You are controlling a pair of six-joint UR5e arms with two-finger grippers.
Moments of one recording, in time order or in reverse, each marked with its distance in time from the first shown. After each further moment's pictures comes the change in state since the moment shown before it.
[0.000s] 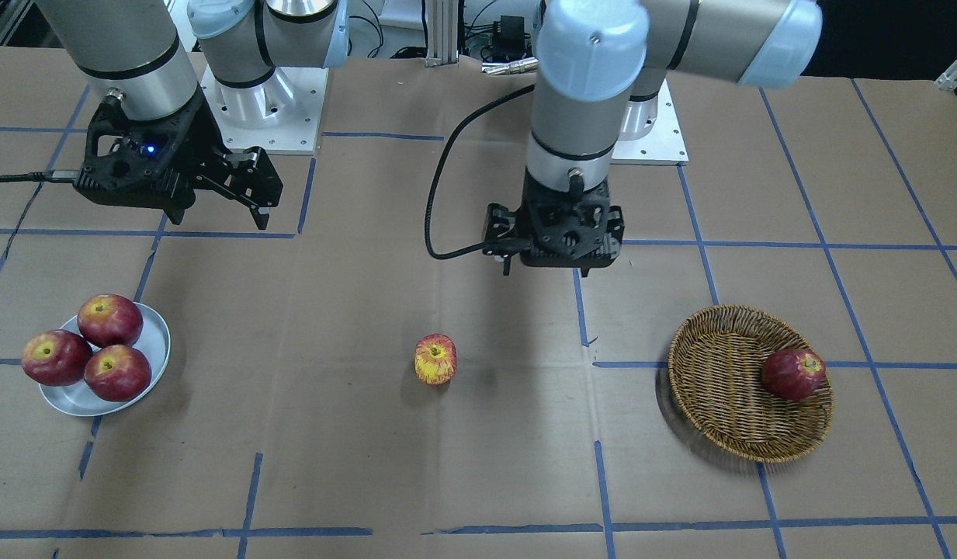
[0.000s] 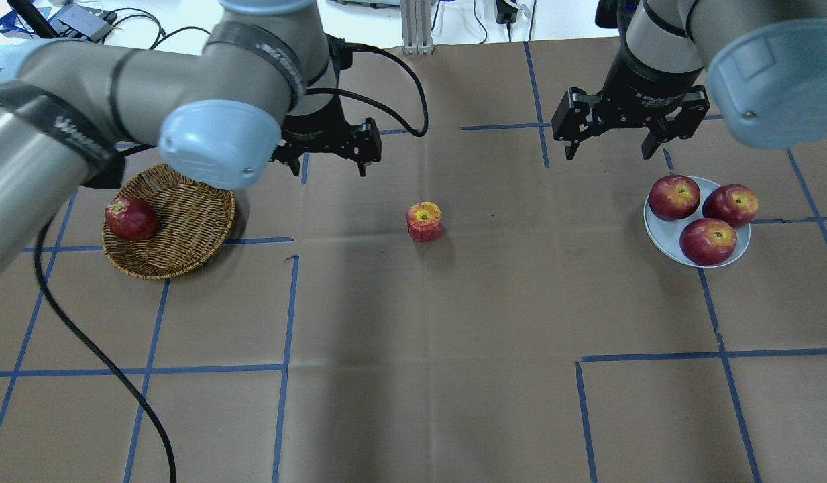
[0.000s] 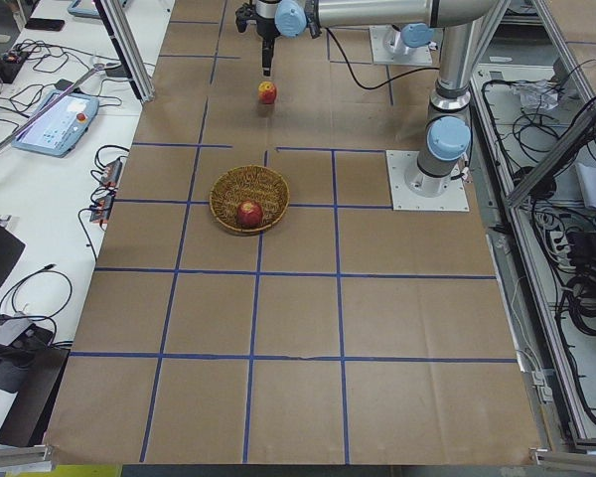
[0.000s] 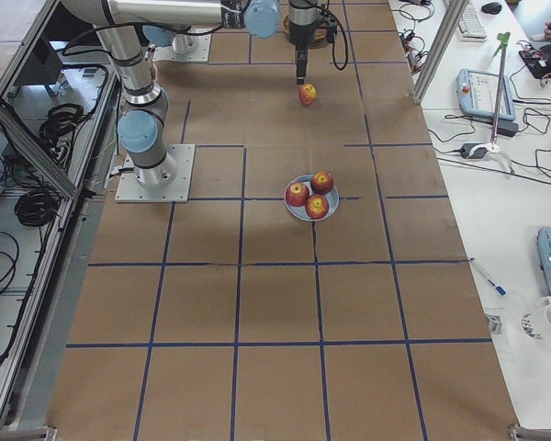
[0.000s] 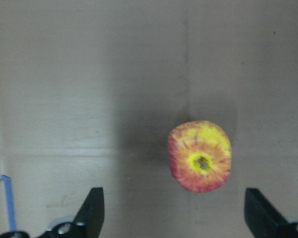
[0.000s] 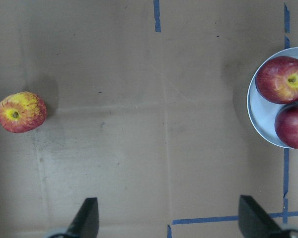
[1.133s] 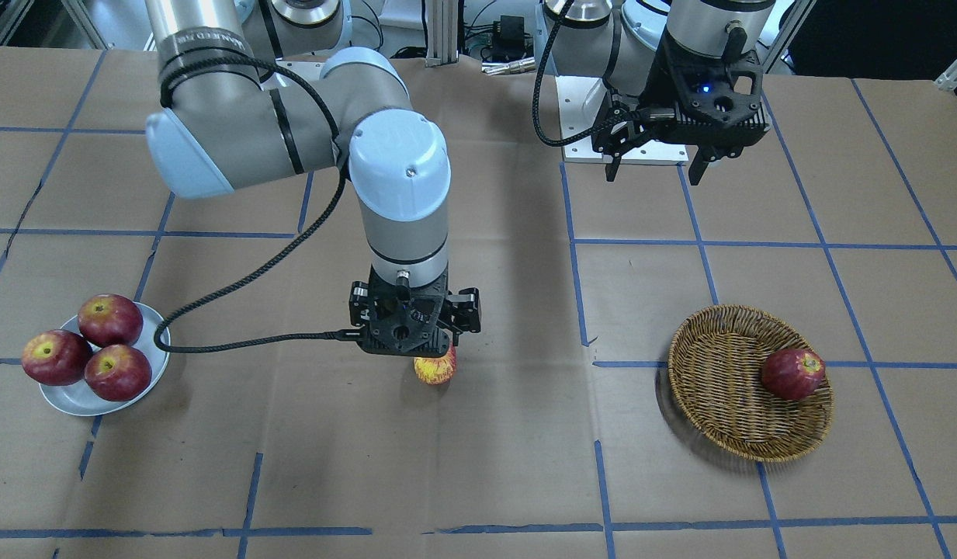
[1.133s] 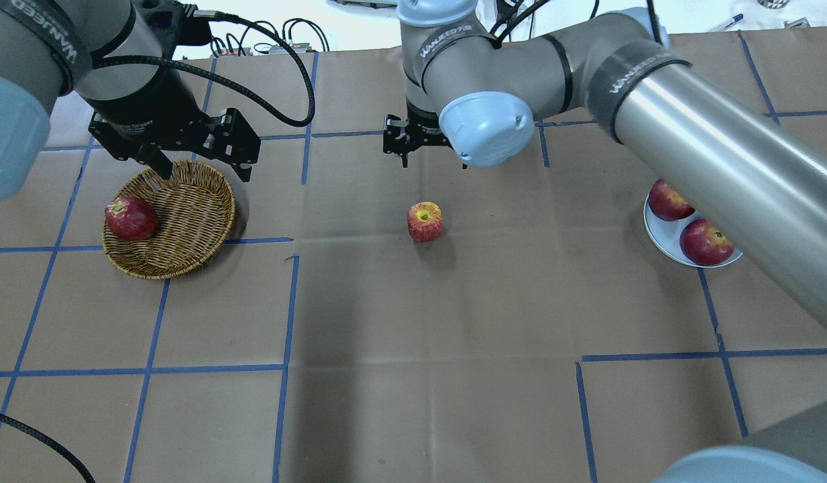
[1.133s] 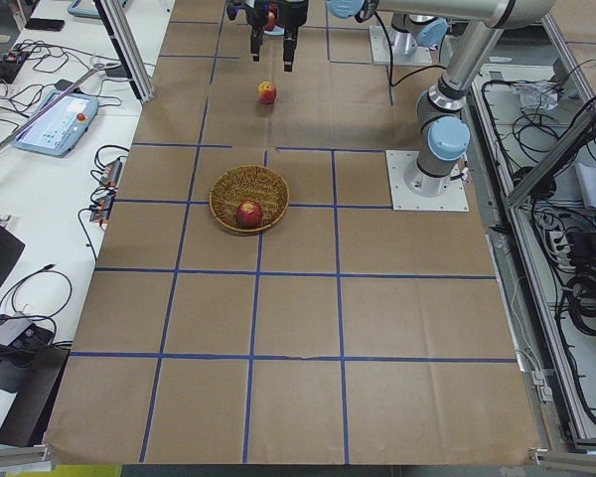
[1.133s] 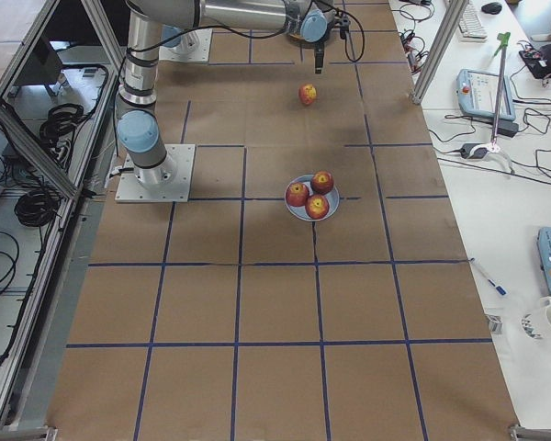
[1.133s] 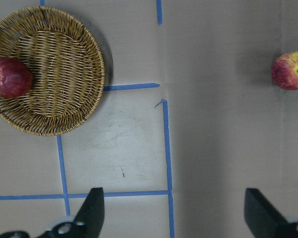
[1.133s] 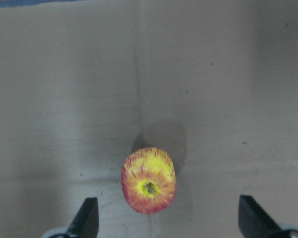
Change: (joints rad) left arm 0.165 0.212 -0.020 -0.189 -0.012 0.193; right arm 0.334 0.426 -0.155 -0.295 -0.008 0.331
